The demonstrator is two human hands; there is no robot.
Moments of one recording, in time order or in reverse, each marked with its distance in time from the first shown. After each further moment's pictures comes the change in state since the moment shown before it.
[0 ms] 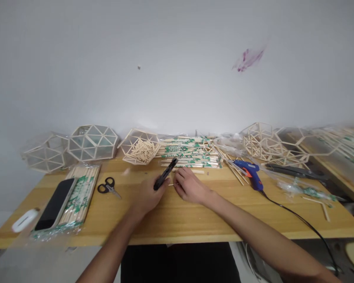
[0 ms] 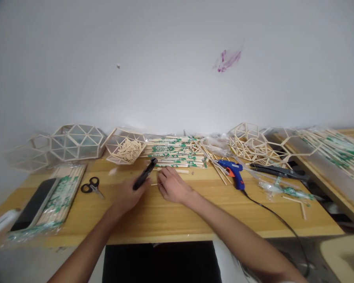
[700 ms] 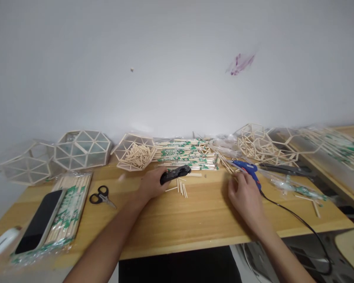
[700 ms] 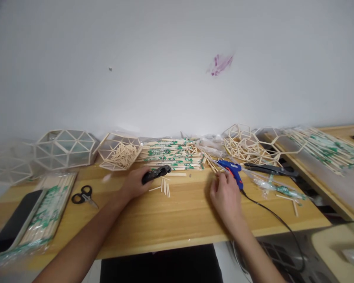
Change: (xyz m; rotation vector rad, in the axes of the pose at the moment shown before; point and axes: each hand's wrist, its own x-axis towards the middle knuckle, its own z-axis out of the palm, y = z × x) left_hand 0.059 -0.026 0.009 0.302 -0.128 0.328; right_hand -0.124 0.038 -0.061 -0.579 0.400 0.762
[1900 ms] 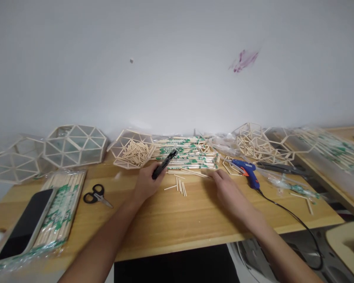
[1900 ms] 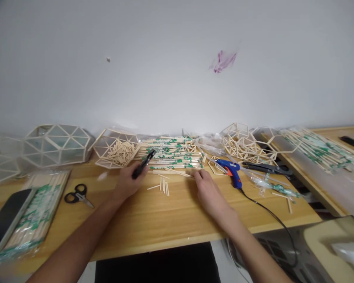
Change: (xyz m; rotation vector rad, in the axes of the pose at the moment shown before) left_hand -0.004 0.006 -0.005 -0.264 0.263 -0.130; right_hand 0.015 -0.041 -0.013 0.301 -0.426 -0.273
